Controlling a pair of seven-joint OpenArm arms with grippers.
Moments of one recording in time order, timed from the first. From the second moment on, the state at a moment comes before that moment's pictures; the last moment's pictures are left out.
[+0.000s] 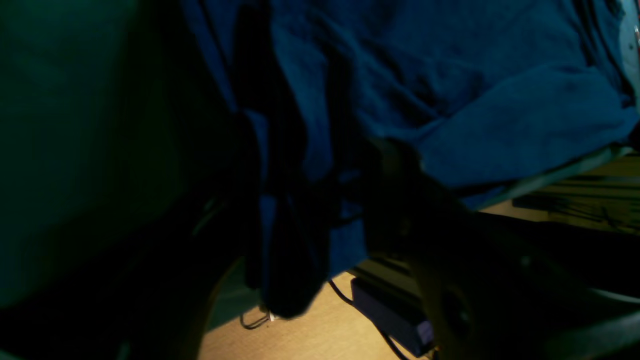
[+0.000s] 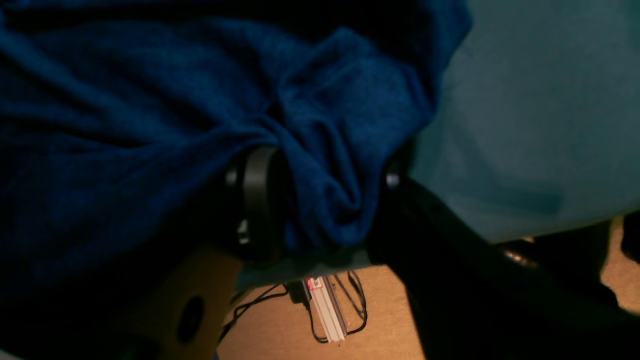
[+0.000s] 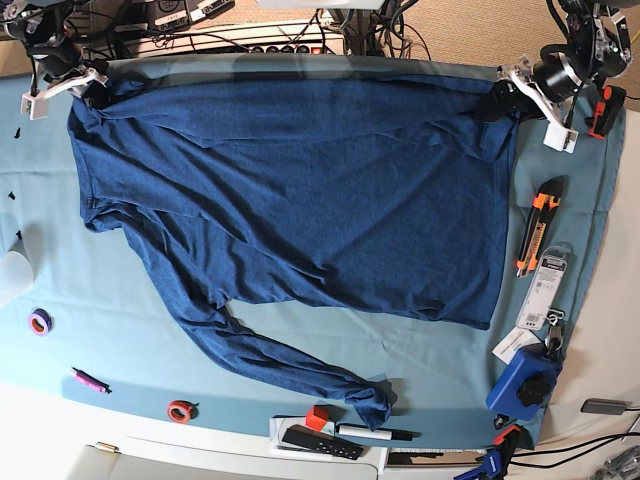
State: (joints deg) left arm 30.2 -15.5 -25.0 98.5 -53.8 -32.2 54.8; right arm -22.7 9.5 60.9 97.6 45.3 35.3 -68.5
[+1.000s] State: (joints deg) left arm 27.9 -15.7 -25.2 98.8 -46.4 -31.0 52.4; right arm -22.7 11.0 60.9 97.6 37.1 36.6 -64.1
